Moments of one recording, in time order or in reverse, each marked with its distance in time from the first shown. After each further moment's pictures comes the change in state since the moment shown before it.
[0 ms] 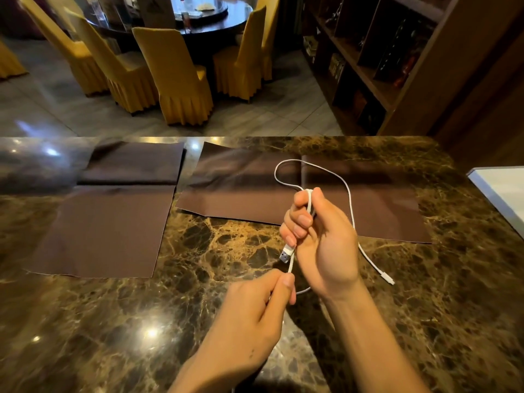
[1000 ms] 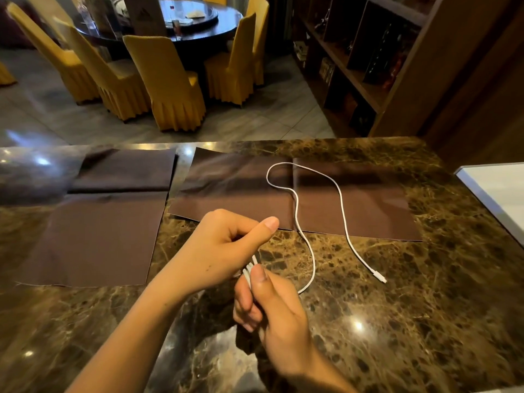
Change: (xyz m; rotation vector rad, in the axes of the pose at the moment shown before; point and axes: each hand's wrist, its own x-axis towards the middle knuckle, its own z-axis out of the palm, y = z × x) left_hand 0.068 0.005 -0.057 0.020 -0.111 0.125; right_hand -0.064 0.061 0.005 -0.333 -0.183 0.034
